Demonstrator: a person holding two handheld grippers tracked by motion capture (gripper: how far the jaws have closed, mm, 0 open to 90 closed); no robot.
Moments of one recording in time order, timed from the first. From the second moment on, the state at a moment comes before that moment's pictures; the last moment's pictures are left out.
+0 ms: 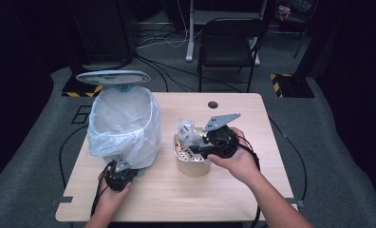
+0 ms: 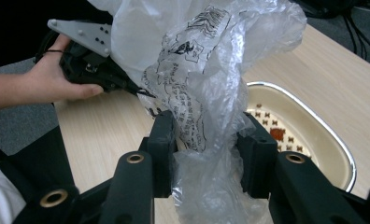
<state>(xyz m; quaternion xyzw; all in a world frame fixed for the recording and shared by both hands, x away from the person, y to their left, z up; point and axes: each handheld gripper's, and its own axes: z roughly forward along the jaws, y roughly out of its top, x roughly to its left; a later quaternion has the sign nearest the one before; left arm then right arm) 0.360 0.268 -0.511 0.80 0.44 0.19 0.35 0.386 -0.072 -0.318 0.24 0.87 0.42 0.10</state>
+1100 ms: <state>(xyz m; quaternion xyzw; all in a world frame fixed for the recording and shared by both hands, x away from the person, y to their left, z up) 0.360 0.269 -0.510 0.81 0.43 0.19 0.35 0.435 0.001 -0.274 0.18 0.88 0.43 0.09</state>
